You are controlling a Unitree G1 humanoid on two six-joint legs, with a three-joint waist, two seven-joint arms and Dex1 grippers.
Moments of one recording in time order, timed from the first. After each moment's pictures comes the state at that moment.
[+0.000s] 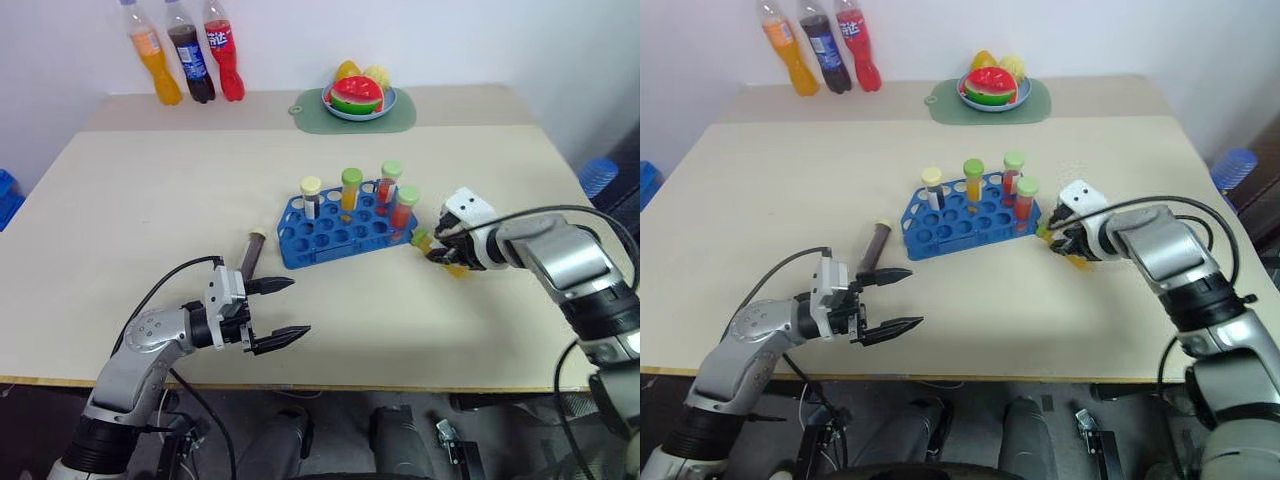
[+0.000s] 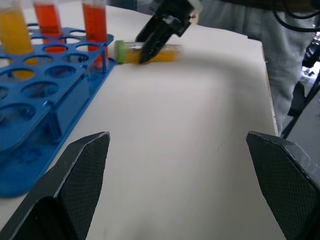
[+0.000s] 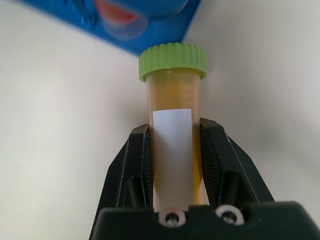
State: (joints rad) left arm -0.06 0.55 -0.05 -0.24 -0.49 0.21 -1.06; right arm -0.67 -0.93 0.34 0.05 0.19 0.93 0.77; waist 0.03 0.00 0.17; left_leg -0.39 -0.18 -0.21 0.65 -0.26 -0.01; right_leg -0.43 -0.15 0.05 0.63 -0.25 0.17
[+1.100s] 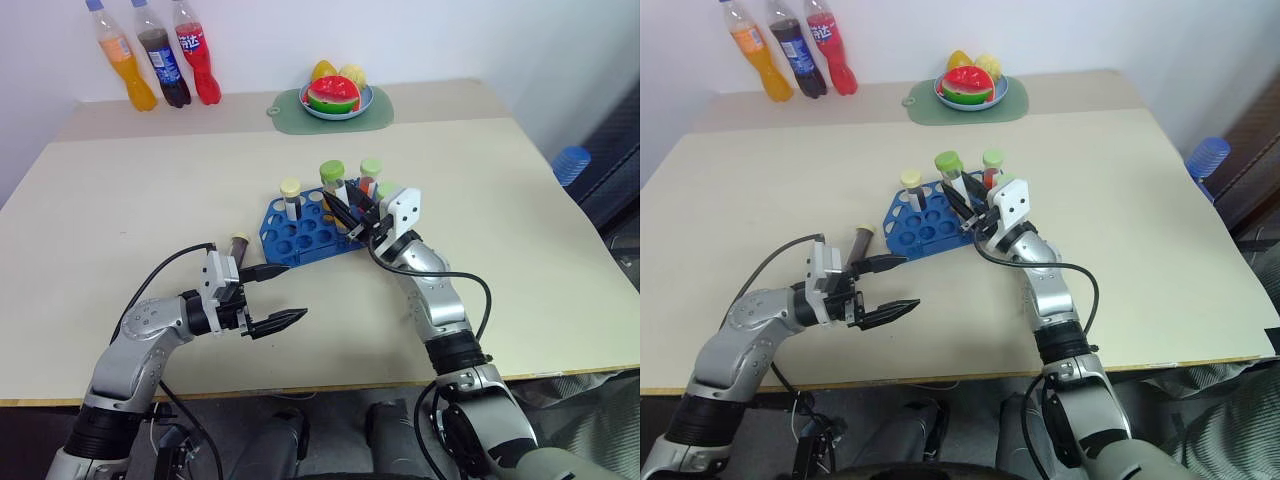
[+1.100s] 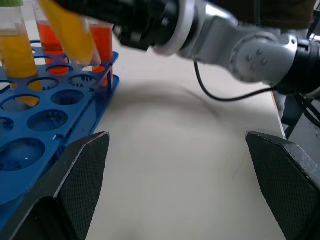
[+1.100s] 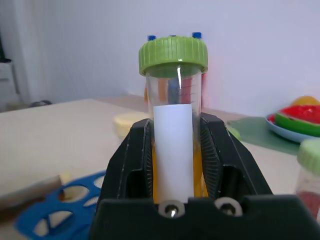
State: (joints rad) left arm -0.10 0.54 -0.02 -0.22 -0.51 0.24 -1.04; right arm -0.56 -0.09 0.07 0.38 0.17 -0.26 0.56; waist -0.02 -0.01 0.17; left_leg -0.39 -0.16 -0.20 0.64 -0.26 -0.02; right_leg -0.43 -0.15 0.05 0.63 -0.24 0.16
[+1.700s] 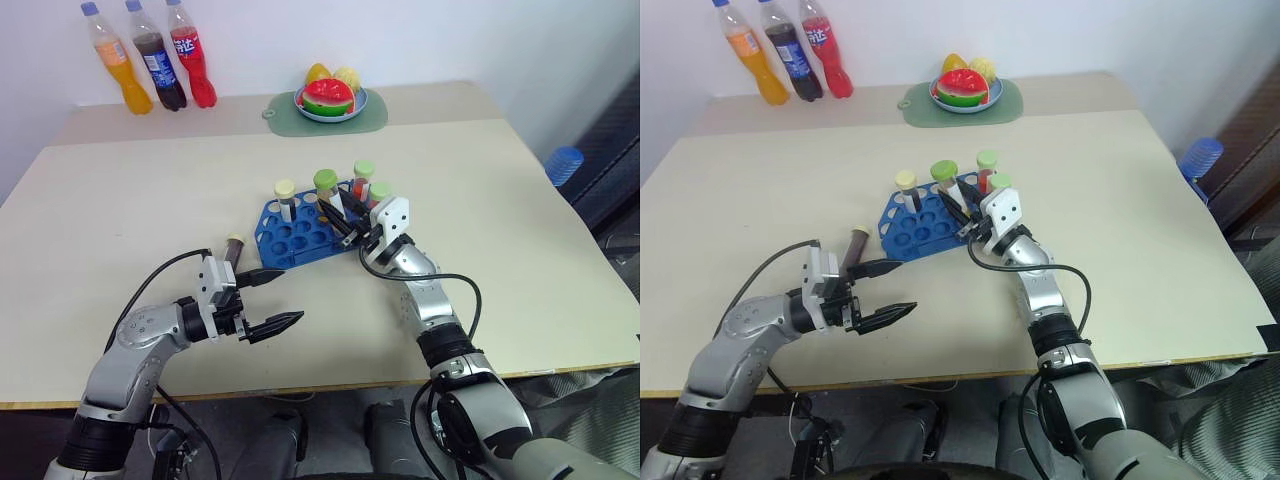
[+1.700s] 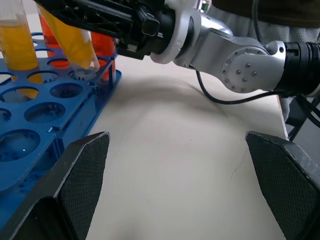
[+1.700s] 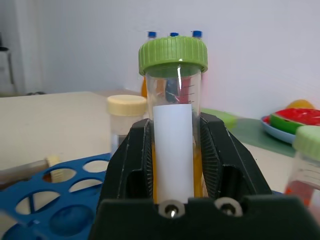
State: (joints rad) left arm -0.05 0.55 0.01 -0.25 -0.51 0.25 -1.01; right arm -0.60 -0.08 0.08 0.56 0.14 -0.42 0.60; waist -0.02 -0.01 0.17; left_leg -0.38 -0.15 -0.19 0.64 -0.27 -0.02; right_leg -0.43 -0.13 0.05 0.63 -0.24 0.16
